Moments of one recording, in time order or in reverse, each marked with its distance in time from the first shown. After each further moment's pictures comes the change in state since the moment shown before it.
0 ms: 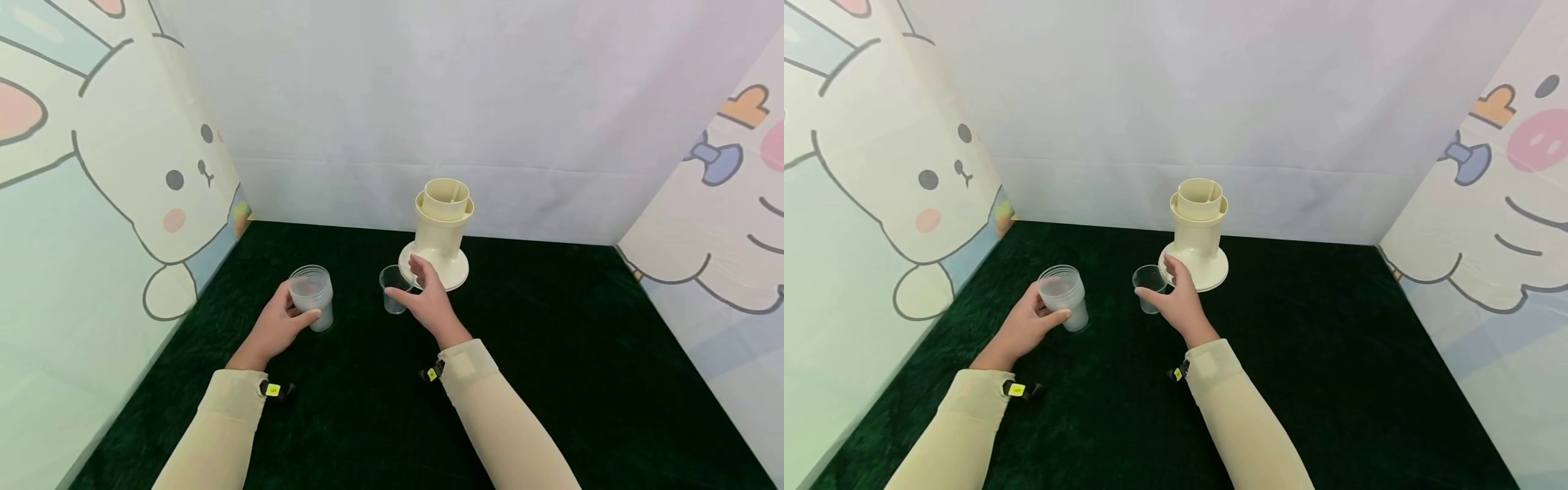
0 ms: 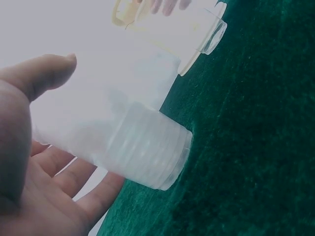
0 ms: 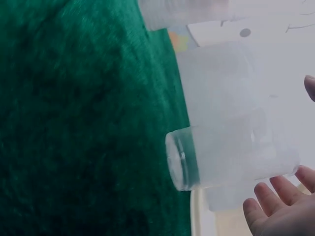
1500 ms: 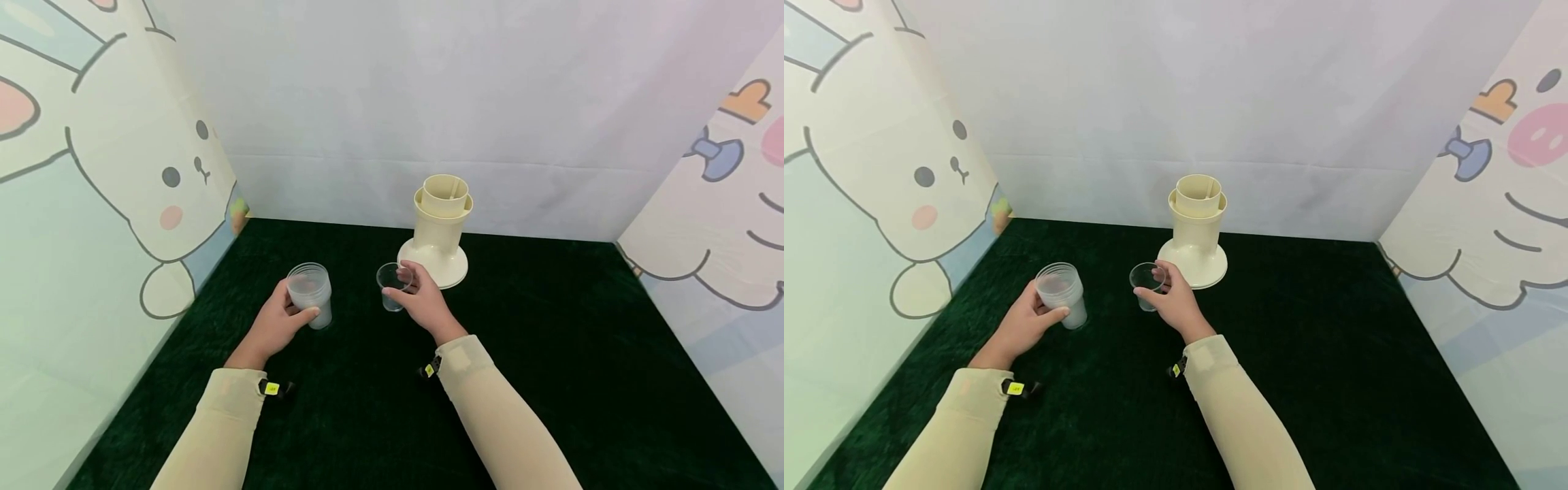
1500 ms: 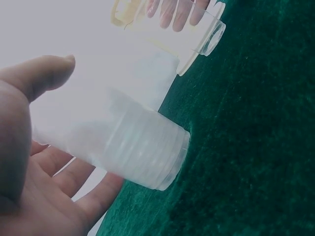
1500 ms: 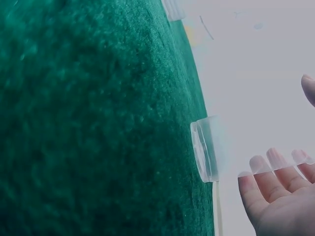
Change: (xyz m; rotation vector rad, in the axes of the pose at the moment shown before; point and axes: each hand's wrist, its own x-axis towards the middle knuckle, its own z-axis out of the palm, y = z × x) left_hand 0.001 -0.002 0.001 0.006 -0.001 0.000; right_hand 0.009 0.012 0.003 0.057 -0.087 0.068
